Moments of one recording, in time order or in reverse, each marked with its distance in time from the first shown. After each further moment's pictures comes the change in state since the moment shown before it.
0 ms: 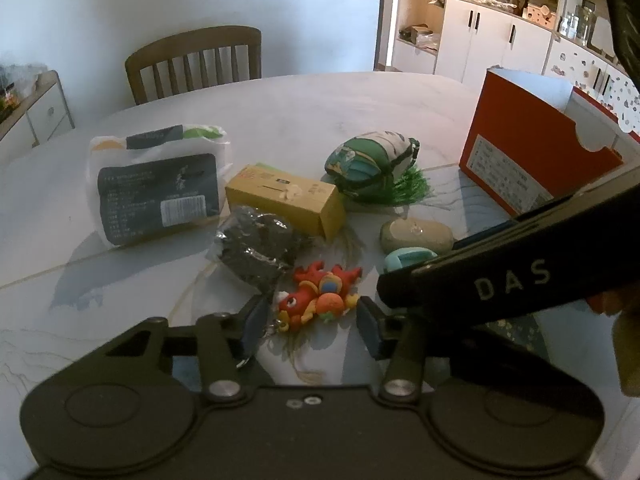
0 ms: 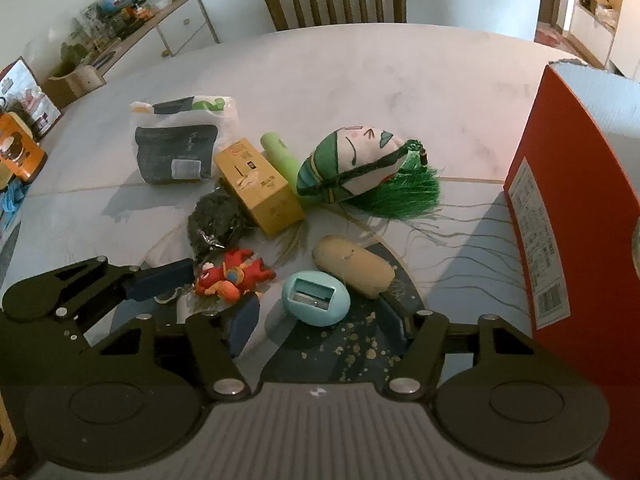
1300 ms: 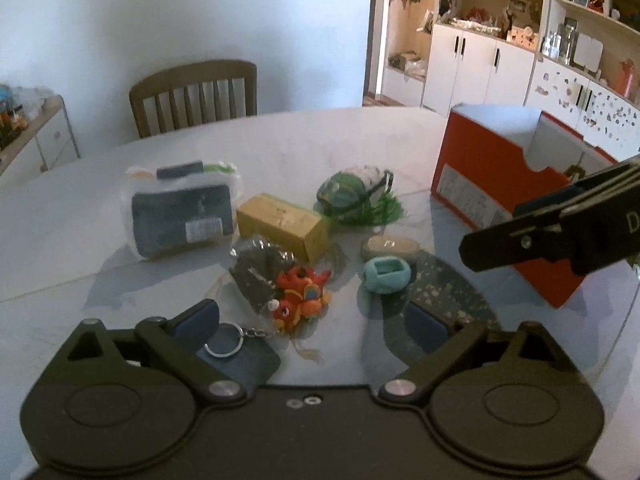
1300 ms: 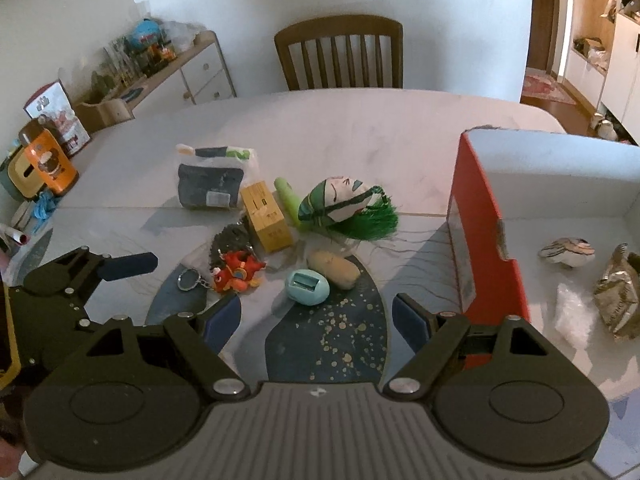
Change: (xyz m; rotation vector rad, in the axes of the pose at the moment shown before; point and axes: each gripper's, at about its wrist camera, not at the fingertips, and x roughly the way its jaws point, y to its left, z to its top) left arm -0.048 0.001 -0.011 0.008 -0.084 -0.022; right arm -0.085 -0.007 -0.027 -0.059 -0.136 0.010
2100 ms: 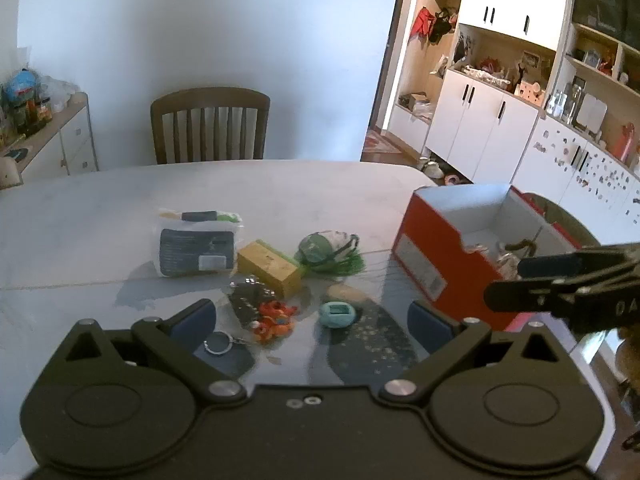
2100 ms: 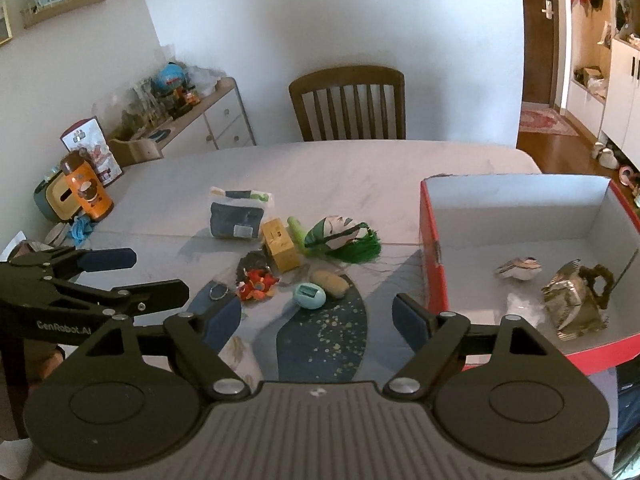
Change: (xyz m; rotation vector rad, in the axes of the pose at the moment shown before) left arm -0.095 -0.011 0.029 -0.137 -0.074 -0.019; right arm -0.098 -0.013 -0.019 -0.020 -0.139 0.052
